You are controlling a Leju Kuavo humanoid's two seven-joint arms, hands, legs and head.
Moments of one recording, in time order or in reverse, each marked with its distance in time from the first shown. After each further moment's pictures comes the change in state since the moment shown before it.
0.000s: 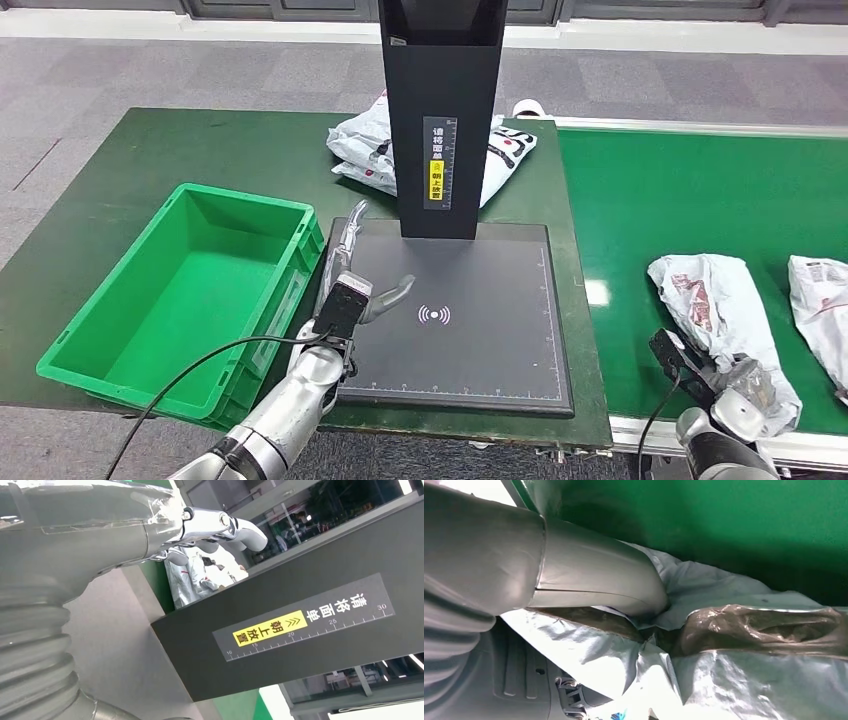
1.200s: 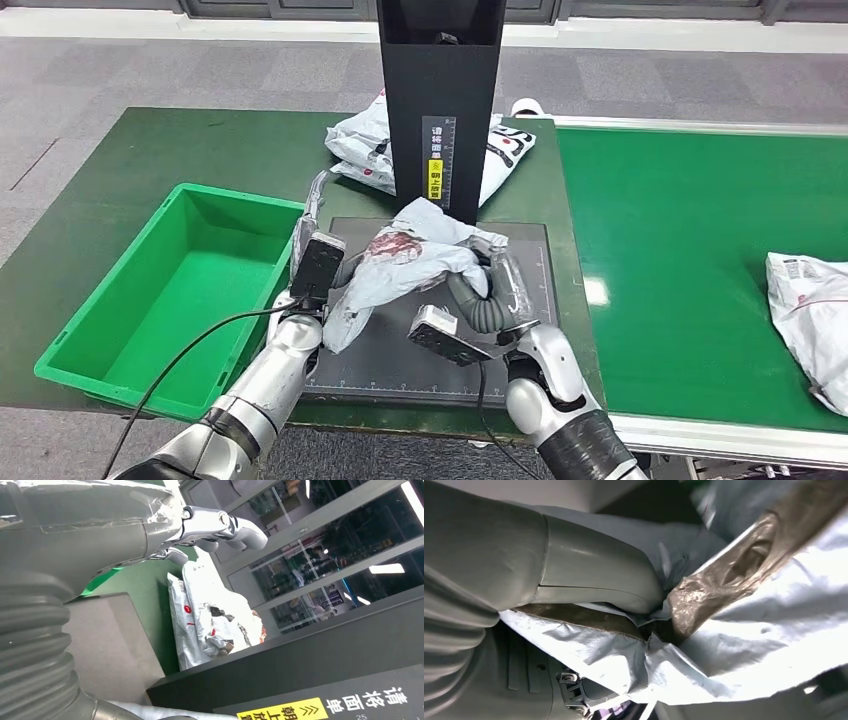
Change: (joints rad) left arm -0.099 0.011 0.145 0.052 -0.078 0.007 0.064; right arm 0.112 0.242 0.998 -0.838 -0.591 -0.049 -0.491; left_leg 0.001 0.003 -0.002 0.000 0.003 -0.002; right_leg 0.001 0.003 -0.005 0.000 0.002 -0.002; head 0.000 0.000
